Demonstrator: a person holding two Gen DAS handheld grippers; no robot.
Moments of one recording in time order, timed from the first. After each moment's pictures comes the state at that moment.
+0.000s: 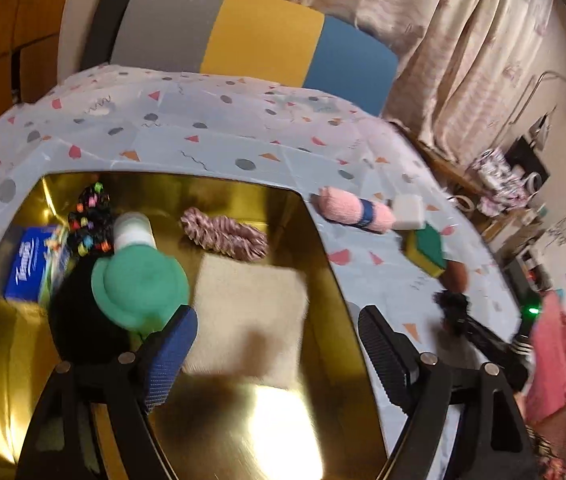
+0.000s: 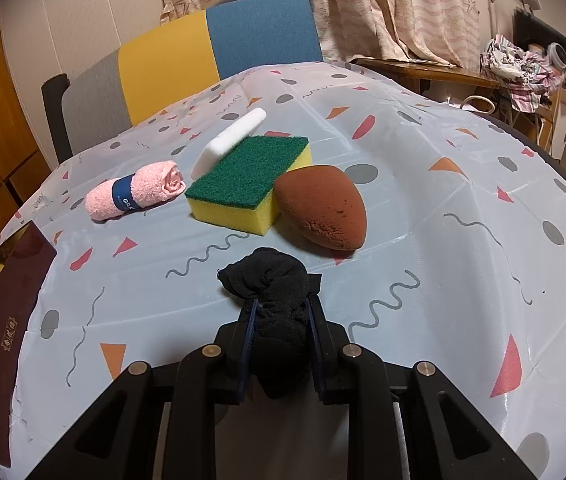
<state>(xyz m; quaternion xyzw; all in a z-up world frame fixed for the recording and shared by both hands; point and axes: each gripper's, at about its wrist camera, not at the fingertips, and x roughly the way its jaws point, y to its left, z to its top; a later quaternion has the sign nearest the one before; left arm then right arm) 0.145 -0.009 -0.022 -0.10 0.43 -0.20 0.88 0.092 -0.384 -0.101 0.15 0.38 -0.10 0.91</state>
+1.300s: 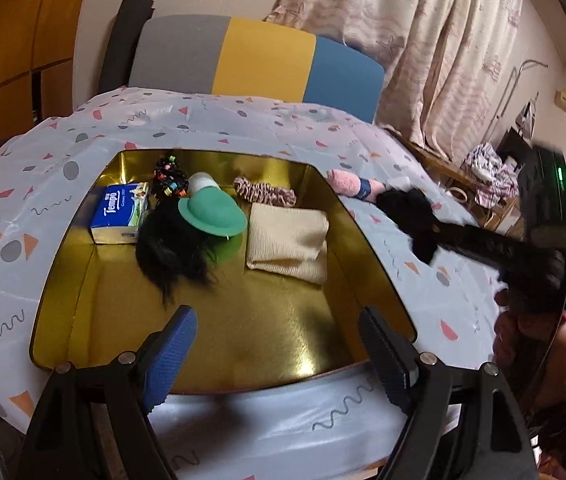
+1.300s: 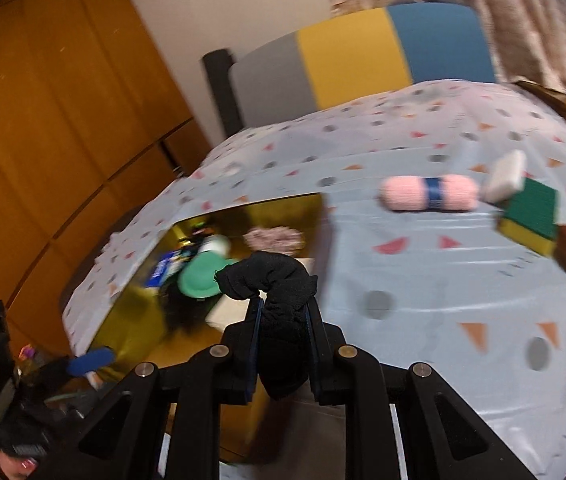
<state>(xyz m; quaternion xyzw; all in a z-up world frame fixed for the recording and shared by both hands) 0.040 0.050 -0.023 -0.06 0.39 -0.19 0.90 0.083 -0.175 -0.008 0.15 0.36 0.17 0.90</state>
